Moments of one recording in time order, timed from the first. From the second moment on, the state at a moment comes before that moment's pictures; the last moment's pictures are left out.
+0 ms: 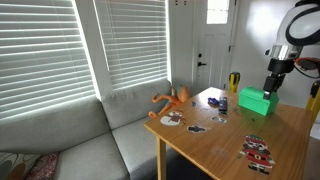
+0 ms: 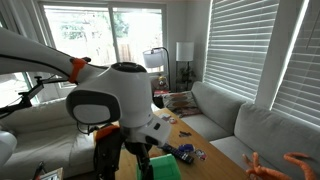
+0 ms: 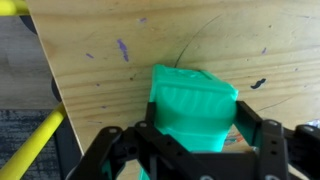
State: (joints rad) arm -0.17 -0.27 -0.27 -2.40 0.00 2.17 -0.28
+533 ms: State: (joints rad) arm -0.17 -0.24 -0.22 -2.36 -0.10 2.12 -0.28
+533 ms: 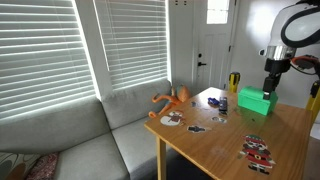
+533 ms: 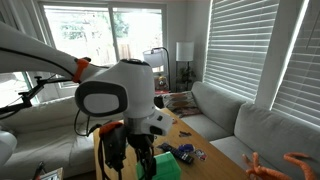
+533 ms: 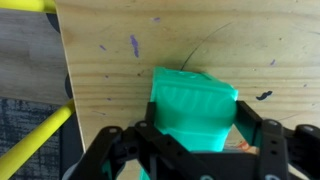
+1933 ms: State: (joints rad) arm -0.16 -0.23 -0.19 -2.33 -0.29 2.07 -0.31
